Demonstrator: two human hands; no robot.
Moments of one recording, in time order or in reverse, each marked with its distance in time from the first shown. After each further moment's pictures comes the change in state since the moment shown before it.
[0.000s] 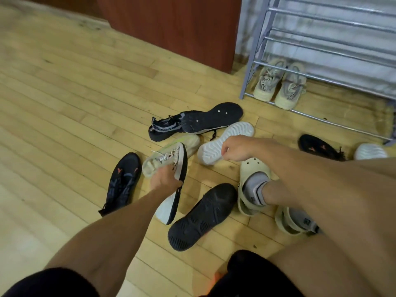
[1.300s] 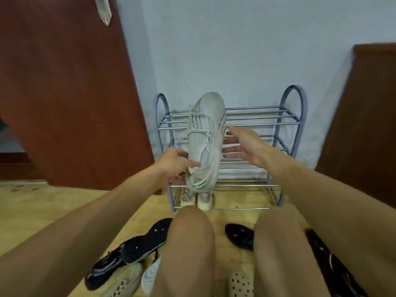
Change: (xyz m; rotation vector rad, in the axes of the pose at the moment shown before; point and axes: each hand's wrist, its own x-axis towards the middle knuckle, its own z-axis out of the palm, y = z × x) left_hand -0.169 0.327 -0.249 -0.571 -0.187 0.686; right_hand -0.276 0.128 -0.190 1.351 1.033 -0.220
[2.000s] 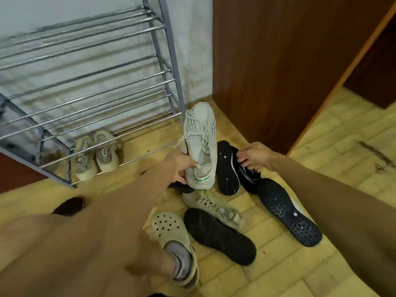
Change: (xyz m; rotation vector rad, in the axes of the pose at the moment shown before) left_hand 0.046 -0.044 0.336 0.146 -0.547 -0.387; right_hand -0.127 0.241 -0.291 -0.356 0.286 0.680
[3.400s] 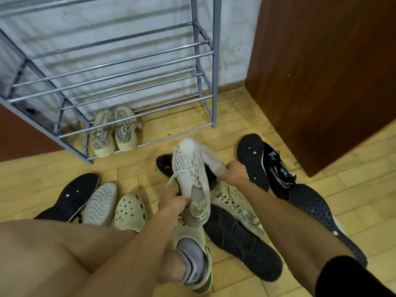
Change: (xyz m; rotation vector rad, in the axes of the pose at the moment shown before) left_hand 0.055 -0.155 -0.012 -0.347 0.288 -0.315; right_hand 0.121 0.030 0.170 -0.357 0.113 -0.053
